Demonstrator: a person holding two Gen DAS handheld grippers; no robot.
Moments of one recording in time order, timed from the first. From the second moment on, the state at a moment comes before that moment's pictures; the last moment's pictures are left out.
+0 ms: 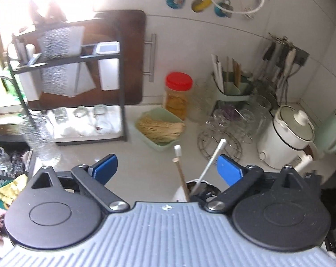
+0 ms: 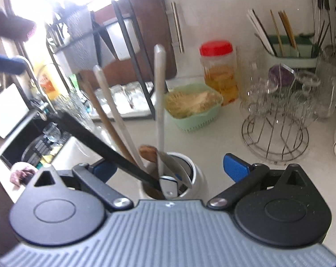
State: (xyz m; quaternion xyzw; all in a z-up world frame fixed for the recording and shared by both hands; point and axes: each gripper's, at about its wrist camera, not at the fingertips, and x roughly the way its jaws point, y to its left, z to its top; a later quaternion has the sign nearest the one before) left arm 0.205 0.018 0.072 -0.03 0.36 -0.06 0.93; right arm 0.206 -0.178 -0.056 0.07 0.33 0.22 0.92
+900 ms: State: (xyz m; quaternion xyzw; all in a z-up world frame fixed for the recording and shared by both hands) left arm 0.070 0.075 0.036 -0.06 0.36 -0.07 0.93; right arm 0.050 -0.178 0.027 0.09 0.30 0.08 0.95
